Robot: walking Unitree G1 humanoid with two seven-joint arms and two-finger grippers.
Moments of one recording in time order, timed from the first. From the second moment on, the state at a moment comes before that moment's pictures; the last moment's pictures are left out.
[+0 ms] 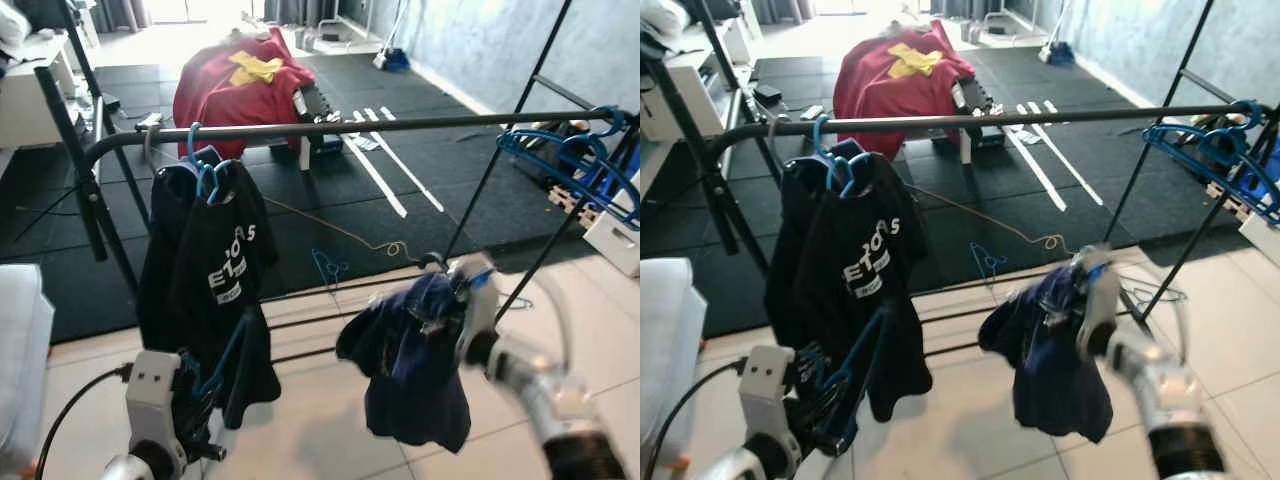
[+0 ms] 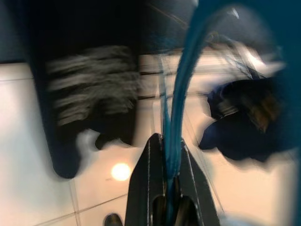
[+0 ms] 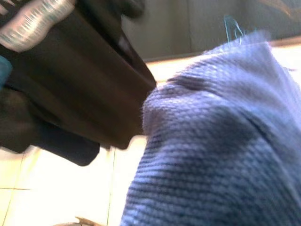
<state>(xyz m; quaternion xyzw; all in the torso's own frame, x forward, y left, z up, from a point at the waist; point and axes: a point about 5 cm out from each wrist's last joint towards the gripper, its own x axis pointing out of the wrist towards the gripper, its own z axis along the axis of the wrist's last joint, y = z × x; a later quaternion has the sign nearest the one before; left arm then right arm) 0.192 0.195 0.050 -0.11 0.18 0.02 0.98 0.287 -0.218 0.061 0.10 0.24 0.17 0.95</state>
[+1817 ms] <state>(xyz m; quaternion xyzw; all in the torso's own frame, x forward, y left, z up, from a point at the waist) 0.175 0.228 -0.035 -0.03 0.22 0.10 0.97 0.284 -0.202 0.008 -0.03 0.22 0.08 0.97</state>
